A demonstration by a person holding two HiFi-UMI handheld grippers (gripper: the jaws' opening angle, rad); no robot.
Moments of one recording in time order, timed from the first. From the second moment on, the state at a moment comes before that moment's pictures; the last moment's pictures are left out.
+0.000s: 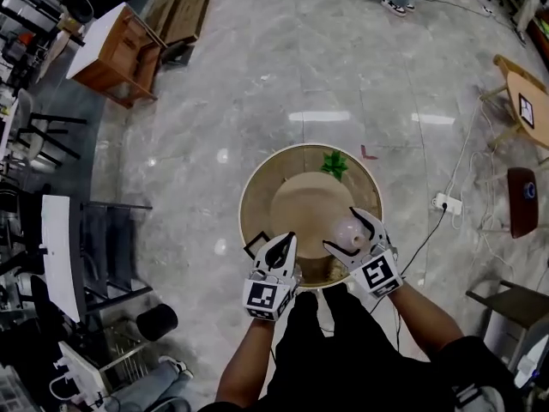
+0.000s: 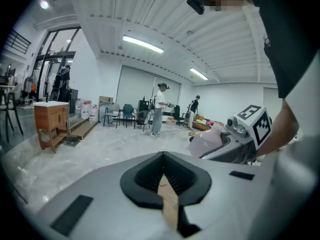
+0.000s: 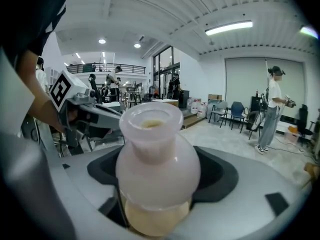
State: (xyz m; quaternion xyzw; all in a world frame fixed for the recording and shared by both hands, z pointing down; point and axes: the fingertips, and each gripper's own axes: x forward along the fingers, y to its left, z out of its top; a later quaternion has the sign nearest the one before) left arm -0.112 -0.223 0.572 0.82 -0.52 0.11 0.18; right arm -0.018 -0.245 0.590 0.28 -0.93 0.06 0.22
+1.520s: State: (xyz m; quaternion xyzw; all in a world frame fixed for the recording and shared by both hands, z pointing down) left arm -0.155 -0.242 0.815 0.82 -0.51 0.12 0.23; right arm -0.026 -0.173 0.980 0.27 -0.87 0.15 0.38
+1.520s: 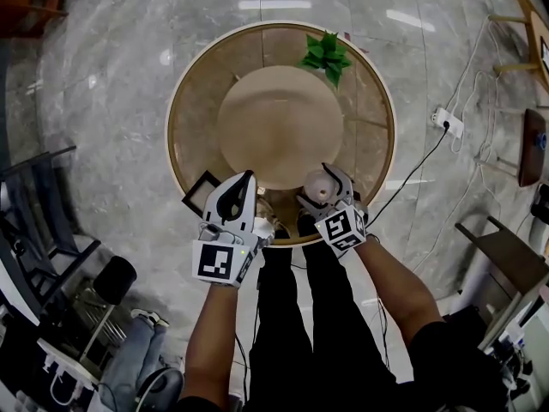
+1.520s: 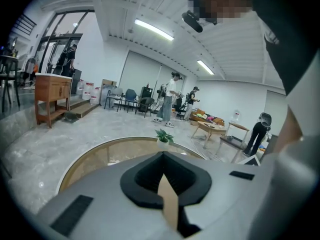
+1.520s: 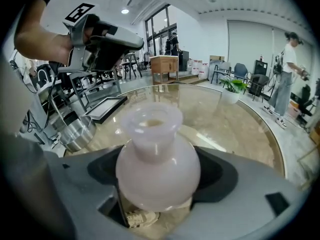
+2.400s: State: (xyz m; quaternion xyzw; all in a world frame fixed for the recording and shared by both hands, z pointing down) left arm -0.170 -0.225 0.645 0.83 -0.52 0.10 0.19; right arm -0.072 -0.205 0.727 0.29 -0.91 0.06 0.27
